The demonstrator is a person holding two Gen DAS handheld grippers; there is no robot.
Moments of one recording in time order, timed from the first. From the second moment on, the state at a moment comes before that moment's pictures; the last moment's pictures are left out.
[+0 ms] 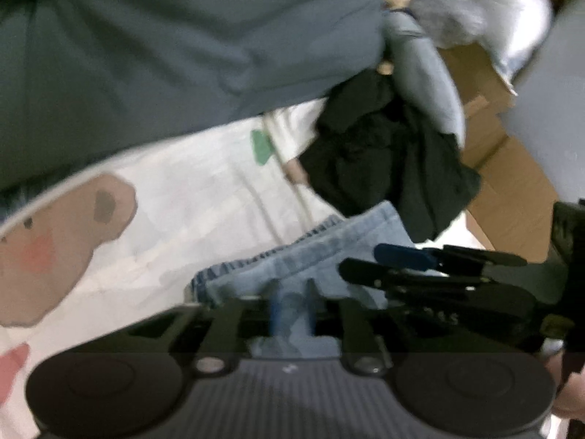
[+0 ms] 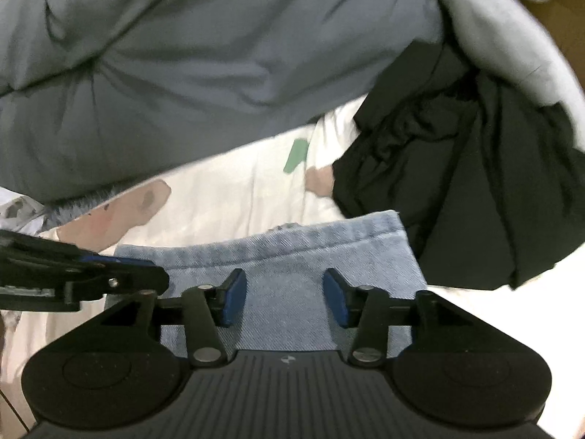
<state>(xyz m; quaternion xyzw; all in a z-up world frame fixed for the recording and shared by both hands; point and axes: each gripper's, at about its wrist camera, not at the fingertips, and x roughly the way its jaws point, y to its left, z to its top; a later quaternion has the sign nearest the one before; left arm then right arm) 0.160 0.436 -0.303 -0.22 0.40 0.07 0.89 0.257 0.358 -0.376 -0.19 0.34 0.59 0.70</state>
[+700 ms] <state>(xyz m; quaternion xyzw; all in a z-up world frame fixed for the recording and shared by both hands) 0.172 0.431 -0.326 -0.12 0.45 0.04 0.88 0.262 0.244 -0.406 -0.26 0.31 0.56 0.72</state>
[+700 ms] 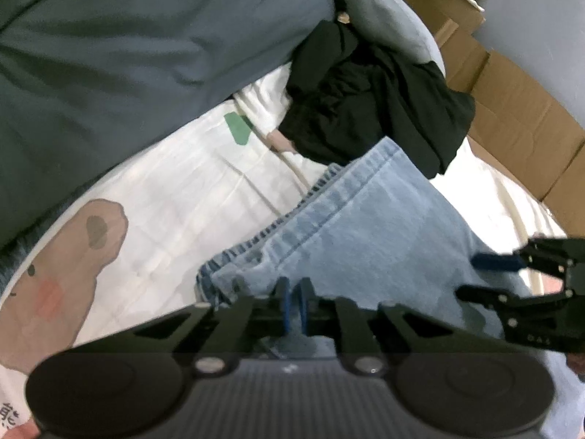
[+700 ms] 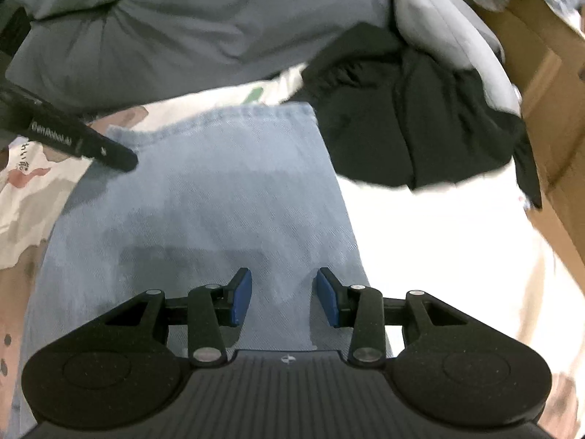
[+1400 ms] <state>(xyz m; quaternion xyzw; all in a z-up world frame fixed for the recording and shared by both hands) 0.215 0.351 -0.296 -0.03 0.46 -0.10 0.88 0.258 0.116 -0.366 -0.33 0.33 0.57 0.67</state>
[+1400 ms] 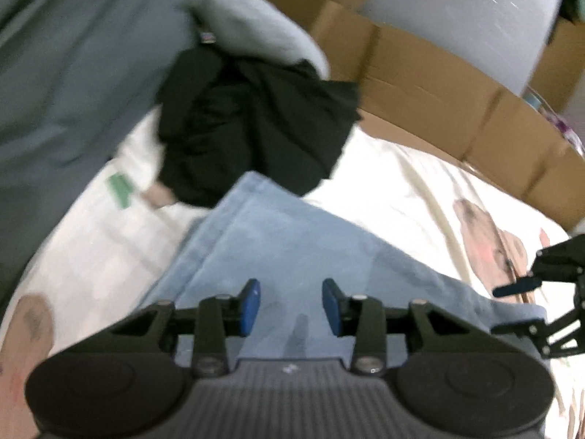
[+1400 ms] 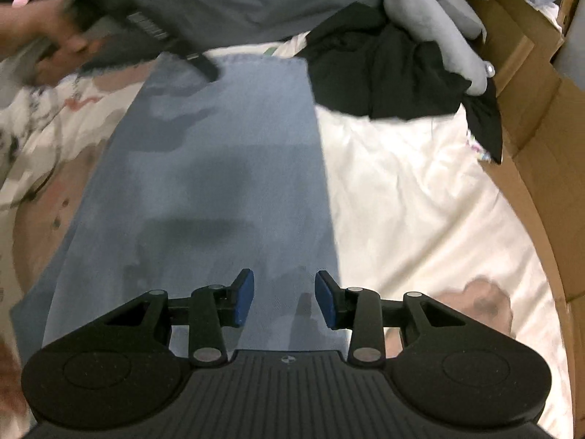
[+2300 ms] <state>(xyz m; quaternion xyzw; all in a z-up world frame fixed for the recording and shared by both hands) 0.245 0.330 -0.320 0.05 0.51 -0.08 0.85 0.252 -0.014 -0.378 -0.32 0.43 0.43 0.72</state>
